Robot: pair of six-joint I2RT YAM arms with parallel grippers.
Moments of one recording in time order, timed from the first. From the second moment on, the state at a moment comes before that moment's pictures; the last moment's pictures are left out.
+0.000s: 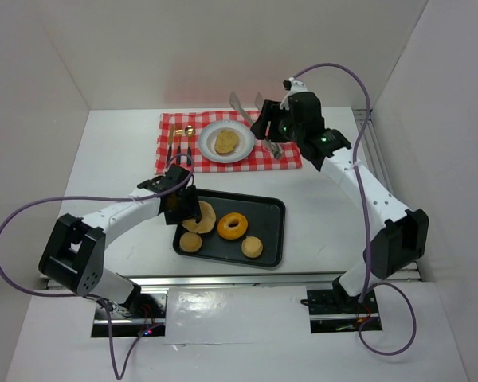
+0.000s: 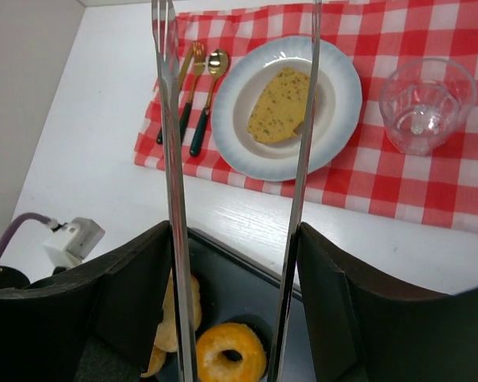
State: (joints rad) left arm -0.44 1.45 0.89 -0.58 -0.04 -0.68; right arm 0.45 1.55 1.52 -0.36 -0.05 0.43
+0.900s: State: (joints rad) left arm -0.46 1.29 0.97 -0.71 -0.15 -0.69; right arm 0.65 1.33 1.06 -0.55 -0.34 0.47
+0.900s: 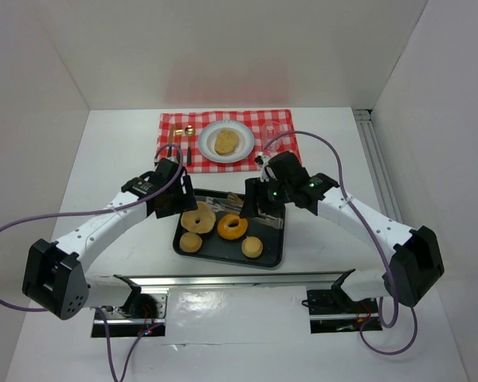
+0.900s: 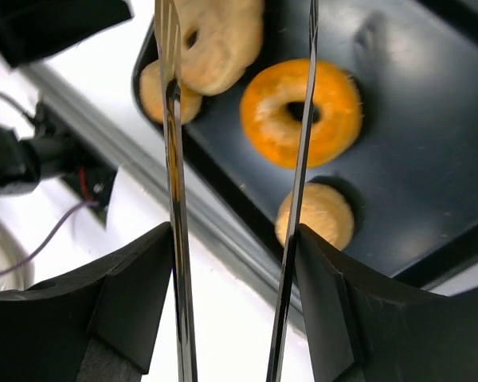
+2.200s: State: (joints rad) left arm -0.34 1.23 0.97 -0.72 -0.09 -0.64; right arm 0.74 1.59 1.21 -0.62 -0.37 0.37
